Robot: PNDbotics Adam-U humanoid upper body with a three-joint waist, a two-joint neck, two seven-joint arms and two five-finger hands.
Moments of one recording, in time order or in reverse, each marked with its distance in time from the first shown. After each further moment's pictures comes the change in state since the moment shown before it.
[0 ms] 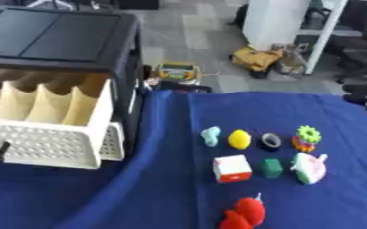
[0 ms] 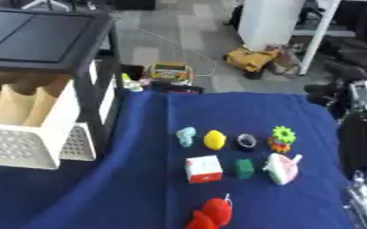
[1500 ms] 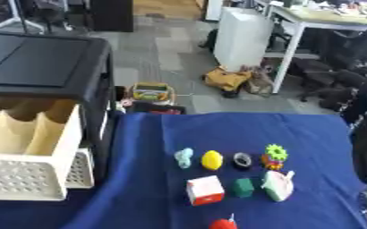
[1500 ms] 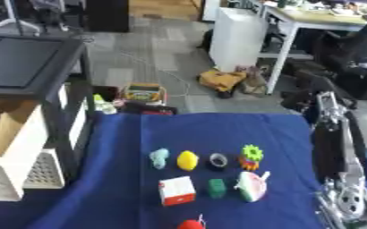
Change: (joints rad) left arm 0.194 -0.263 0.252 -0.098 -0.969 -0.333 0.552; right arm -0.035 -0.047 -0.004 0.000 0.042 -0.038 -0.047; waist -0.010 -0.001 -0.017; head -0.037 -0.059
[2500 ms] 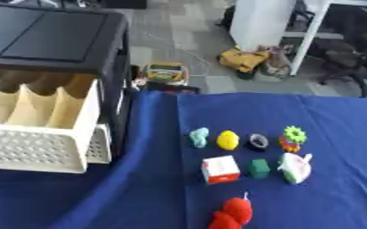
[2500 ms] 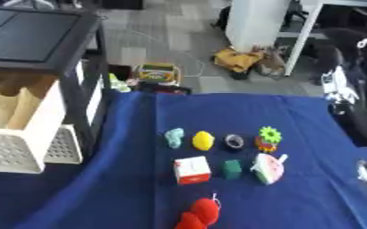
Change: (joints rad) left arm 0.116 -0.037 -0.077 0.000 -0.487 0.152 0.440; right arm 0.012 -0.283 0.053 0.000 0.552 -0.011 0.135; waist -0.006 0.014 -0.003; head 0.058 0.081
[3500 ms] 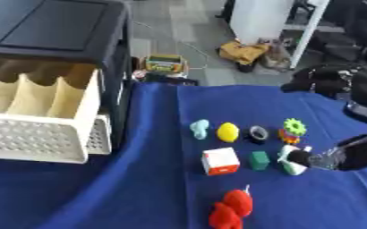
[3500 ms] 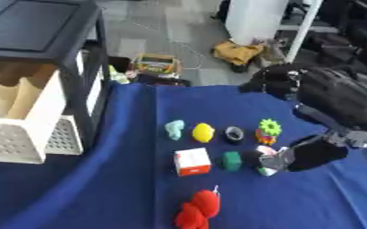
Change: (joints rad) left arm 0.052 -0.044 -0.025 0.000 -0.082 0.027 0.027; right arm -0.047 -0.269 0.158 0.000 0.090 -0.205 0.370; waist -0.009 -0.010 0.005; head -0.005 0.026
